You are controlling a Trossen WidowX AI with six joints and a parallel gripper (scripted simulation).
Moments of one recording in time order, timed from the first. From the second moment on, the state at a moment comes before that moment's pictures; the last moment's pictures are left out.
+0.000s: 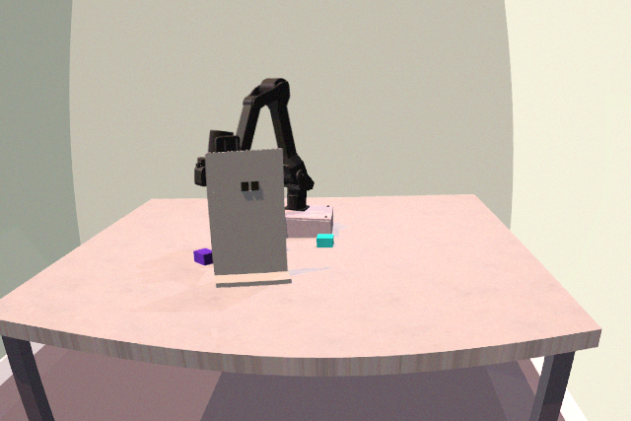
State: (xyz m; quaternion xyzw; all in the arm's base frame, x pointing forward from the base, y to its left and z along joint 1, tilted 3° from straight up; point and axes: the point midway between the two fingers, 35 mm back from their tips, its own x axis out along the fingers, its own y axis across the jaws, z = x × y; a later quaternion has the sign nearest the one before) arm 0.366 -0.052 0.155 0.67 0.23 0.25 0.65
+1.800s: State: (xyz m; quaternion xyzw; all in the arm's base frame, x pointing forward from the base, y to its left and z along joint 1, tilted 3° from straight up) arm 0.368 -0.029 0.135 0.77 0.24 -0.04 0.58
